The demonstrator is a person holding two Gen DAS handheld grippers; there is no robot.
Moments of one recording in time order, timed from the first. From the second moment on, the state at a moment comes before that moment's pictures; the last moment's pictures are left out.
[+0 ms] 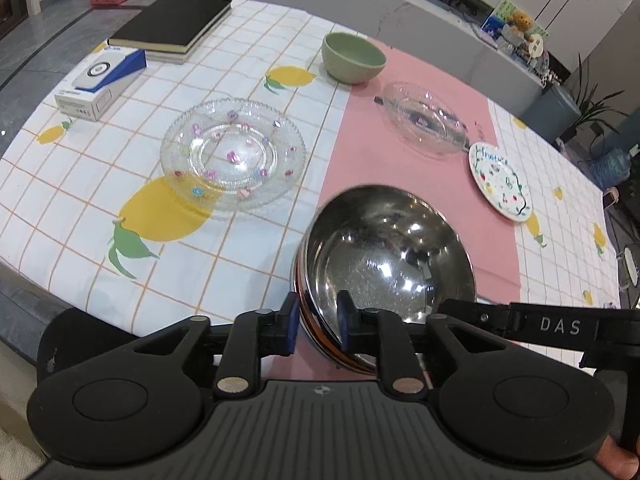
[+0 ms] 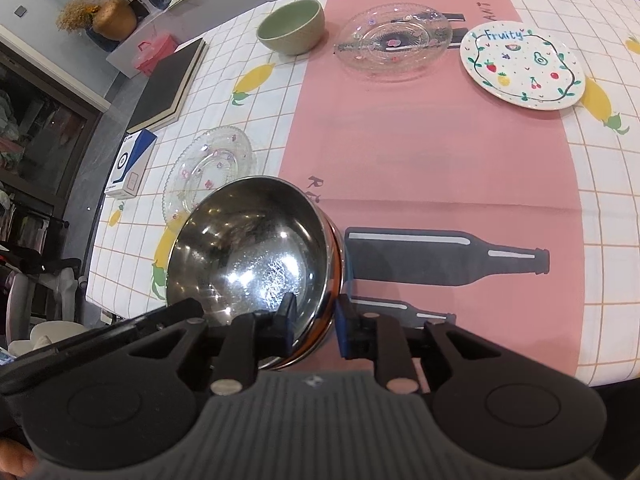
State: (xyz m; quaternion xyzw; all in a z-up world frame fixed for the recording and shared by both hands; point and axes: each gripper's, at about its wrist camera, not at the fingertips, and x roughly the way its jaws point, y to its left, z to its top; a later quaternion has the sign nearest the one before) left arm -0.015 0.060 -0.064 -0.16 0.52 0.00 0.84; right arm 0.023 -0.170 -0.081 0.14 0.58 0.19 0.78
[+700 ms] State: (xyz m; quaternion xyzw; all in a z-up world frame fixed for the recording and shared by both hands) left arm 0.029 0.068 -0.006 -0.11 0.46 -0.04 0.88; right arm 0.063 -0.174 -0.029 0.11 0.51 0.19 0.83
